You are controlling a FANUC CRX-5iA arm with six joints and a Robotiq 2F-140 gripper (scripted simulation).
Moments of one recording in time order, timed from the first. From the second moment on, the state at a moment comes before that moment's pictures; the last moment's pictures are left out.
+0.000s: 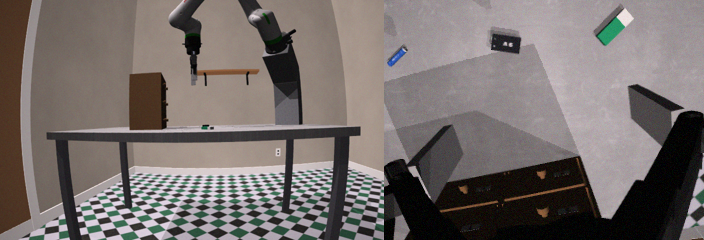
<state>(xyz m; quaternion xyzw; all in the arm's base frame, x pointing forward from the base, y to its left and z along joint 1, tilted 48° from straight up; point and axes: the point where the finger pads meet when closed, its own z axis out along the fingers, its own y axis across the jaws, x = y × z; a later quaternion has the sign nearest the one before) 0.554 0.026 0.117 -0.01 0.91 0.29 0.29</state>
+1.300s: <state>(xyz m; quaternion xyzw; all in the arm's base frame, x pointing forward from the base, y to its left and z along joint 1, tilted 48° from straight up) 0.582 -0.098 0.039 -0.01 0.91 0.29 0.29</state>
